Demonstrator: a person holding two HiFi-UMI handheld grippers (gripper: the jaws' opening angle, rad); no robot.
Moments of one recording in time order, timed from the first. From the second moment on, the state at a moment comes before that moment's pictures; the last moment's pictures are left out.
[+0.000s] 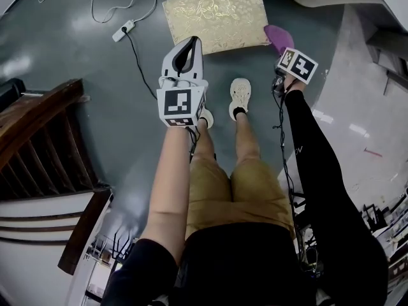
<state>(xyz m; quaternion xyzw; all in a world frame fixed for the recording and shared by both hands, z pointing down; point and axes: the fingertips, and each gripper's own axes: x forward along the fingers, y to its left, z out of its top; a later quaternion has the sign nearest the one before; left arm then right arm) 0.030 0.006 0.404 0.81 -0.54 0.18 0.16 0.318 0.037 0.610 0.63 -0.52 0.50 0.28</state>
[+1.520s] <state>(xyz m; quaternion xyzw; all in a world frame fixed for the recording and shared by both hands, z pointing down) 0.051 0.018 -0.031 0.83 -0.55 0.02 -0.06 0.232 -0.009 0.023 0.53 -0.85 -0.01 0.05</state>
